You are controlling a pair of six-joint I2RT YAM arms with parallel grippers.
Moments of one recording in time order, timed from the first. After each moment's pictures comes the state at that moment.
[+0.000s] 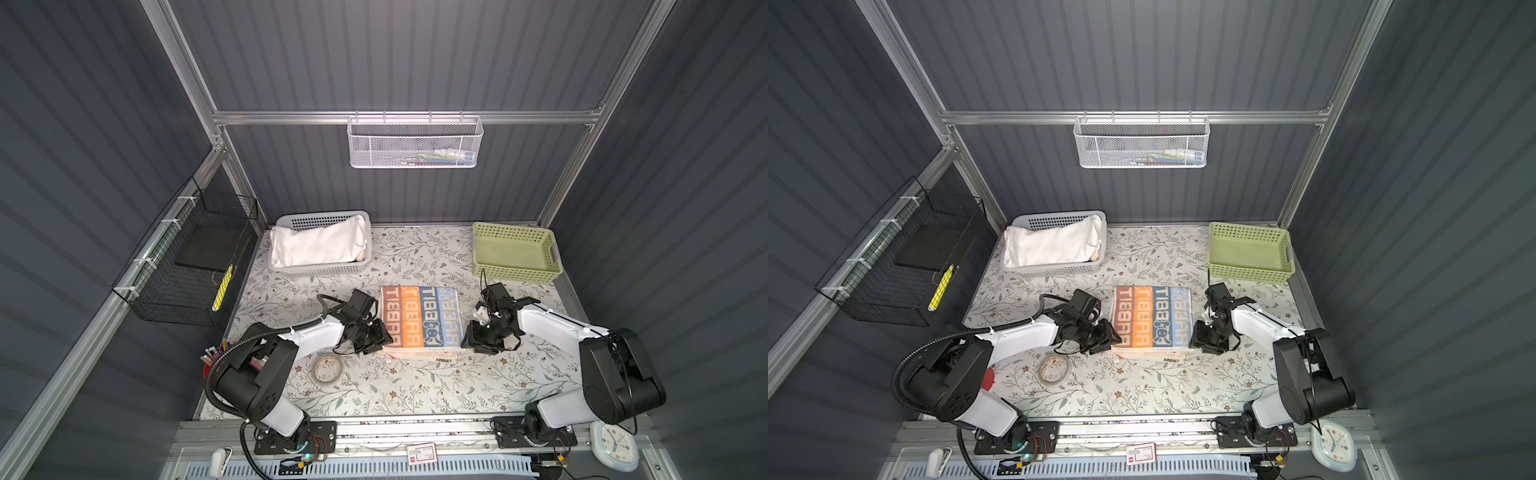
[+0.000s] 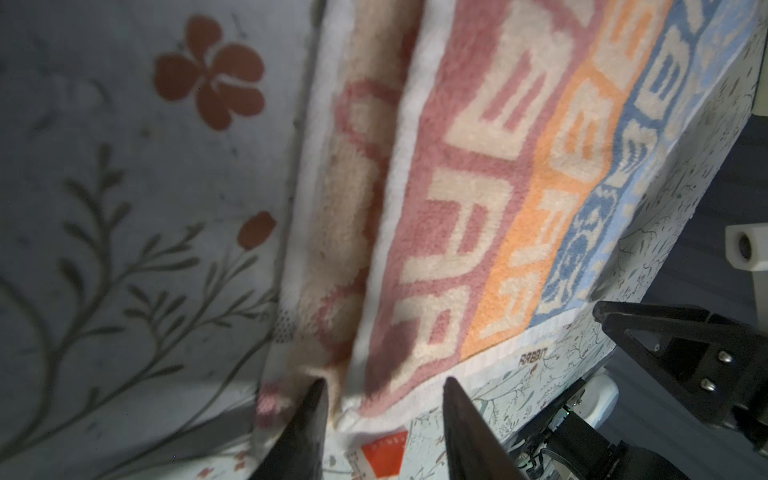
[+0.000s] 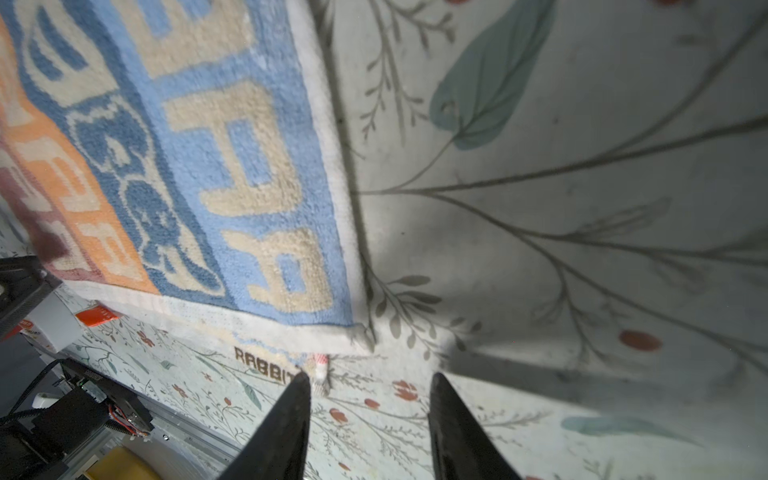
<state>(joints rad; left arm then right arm) -0.59 1.56 0.74 -0.30 0.44 -0.88 0.30 1.47 0.74 -0.70 -0.38 0.47</state>
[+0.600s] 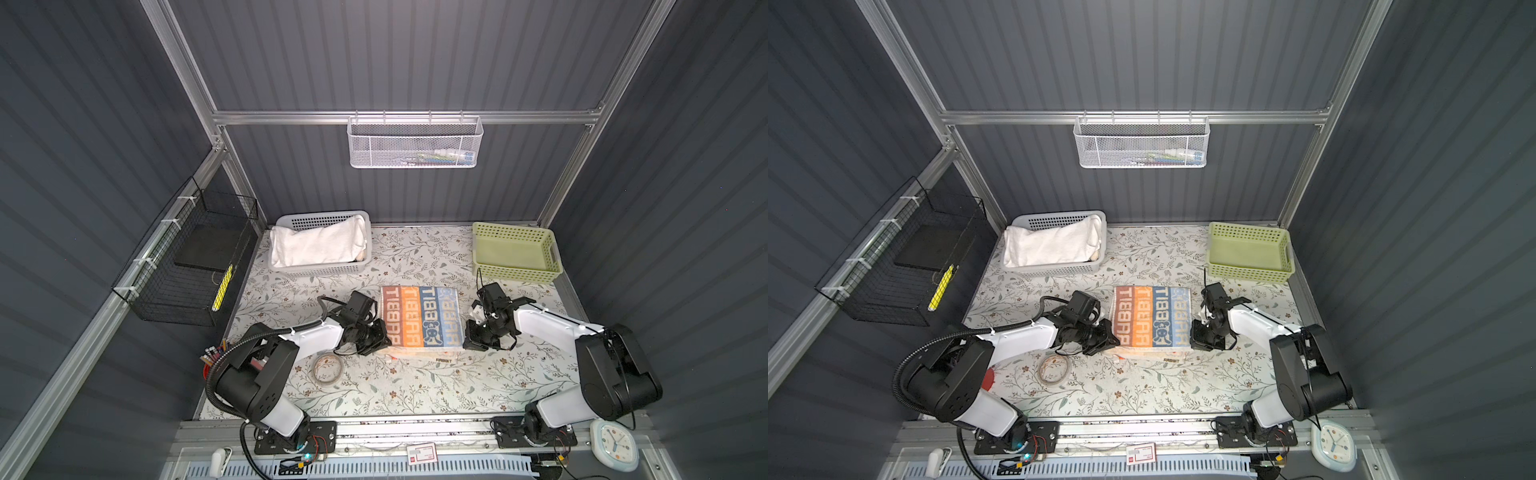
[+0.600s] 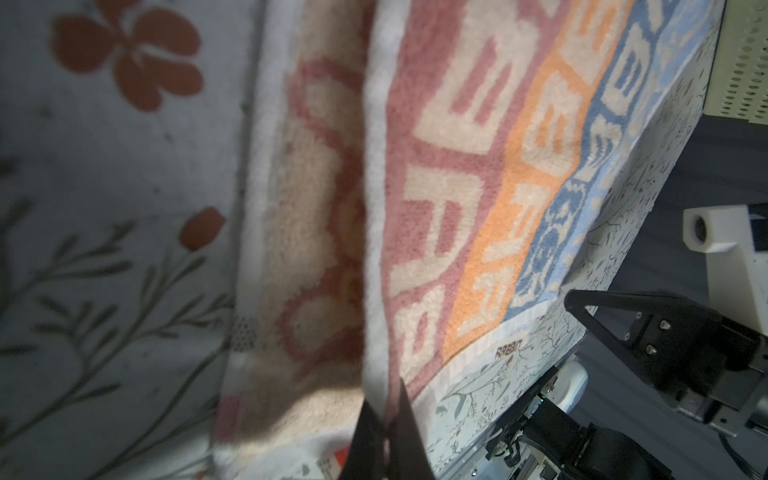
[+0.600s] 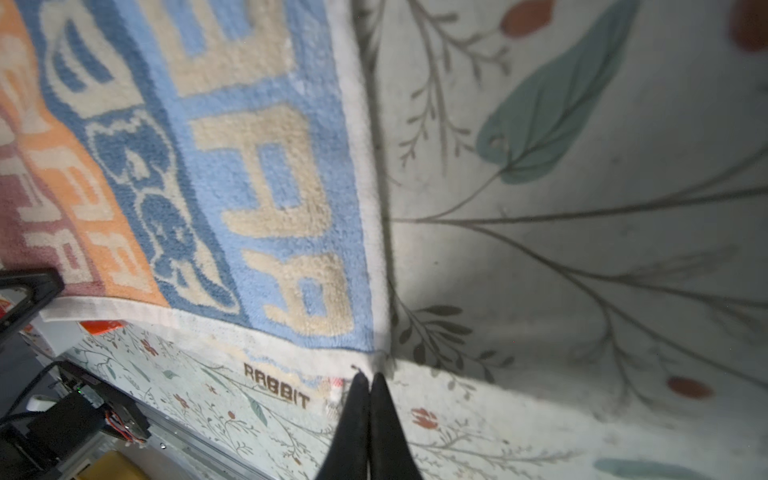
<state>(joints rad) -0.60 1.55 0.71 -0.22 0.49 -0.92 0.32 1.48 0.75 -0.65 -0.37 0.47</state>
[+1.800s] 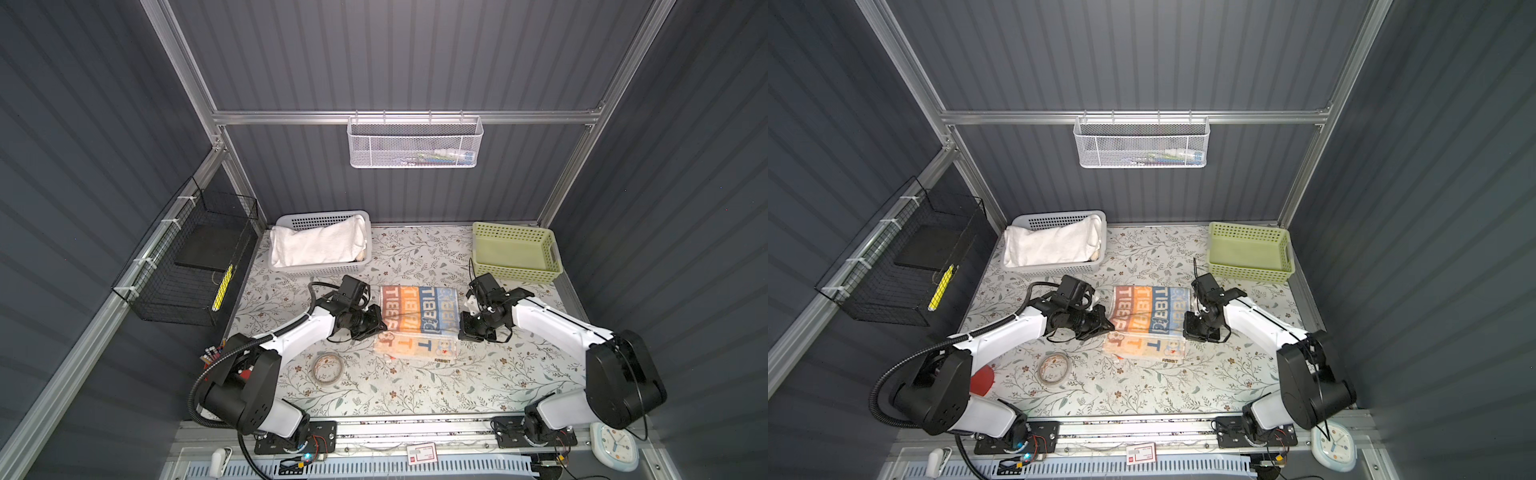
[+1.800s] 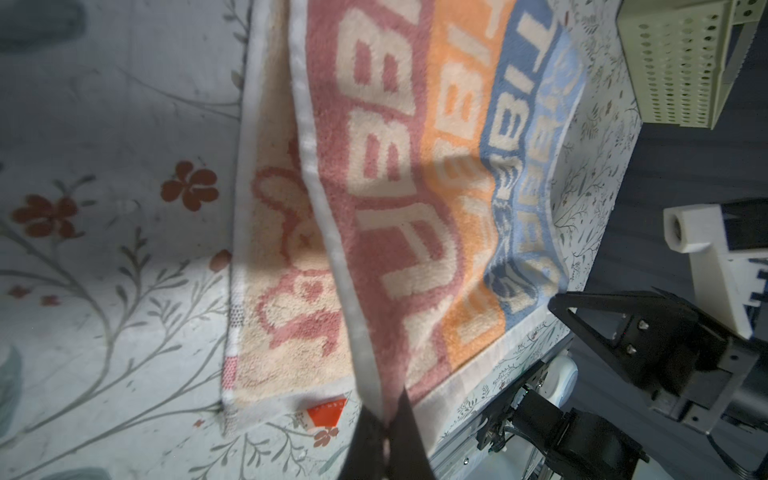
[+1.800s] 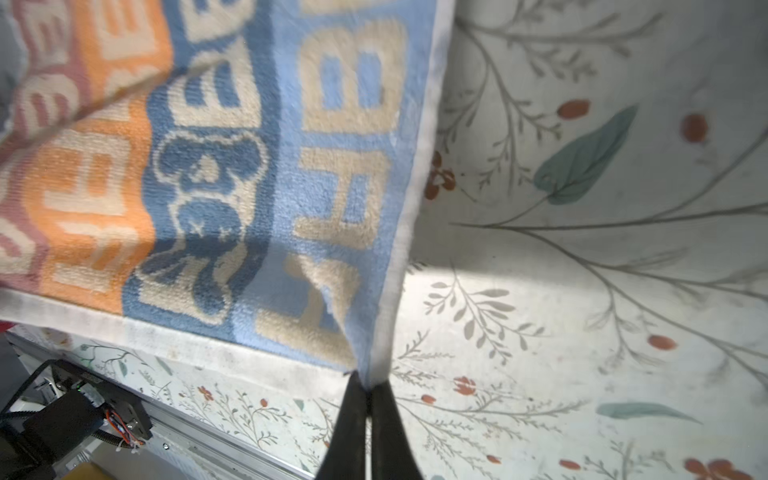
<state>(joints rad) -0.51 1.46 0.86 -0.44 0.48 -0.77 0.42 1.42 0.89 -0.77 -0.29 0.51</state>
